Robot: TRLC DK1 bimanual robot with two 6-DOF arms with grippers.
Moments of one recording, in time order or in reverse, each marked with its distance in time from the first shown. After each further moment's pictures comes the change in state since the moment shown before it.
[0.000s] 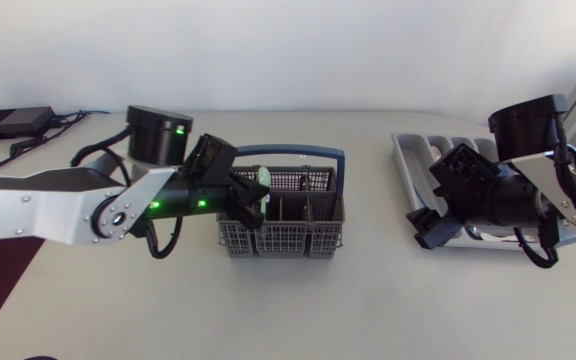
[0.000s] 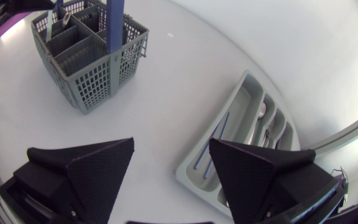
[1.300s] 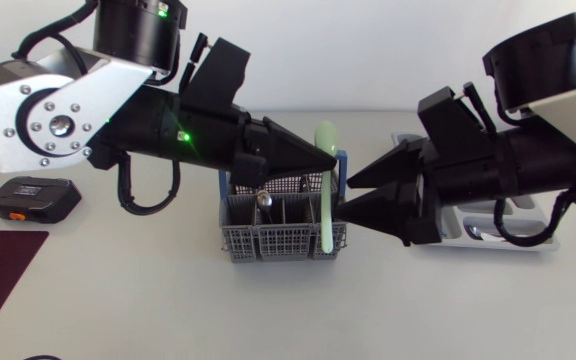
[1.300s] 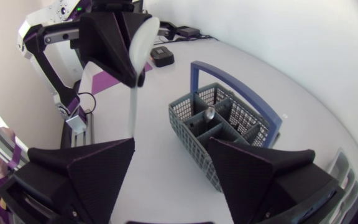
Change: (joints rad) left arm -0.091 -0.097 0.333 -0.391 0.546 -0.080; right arm 0.203 -0.039 0.228 -0.200 -0.683 0.180
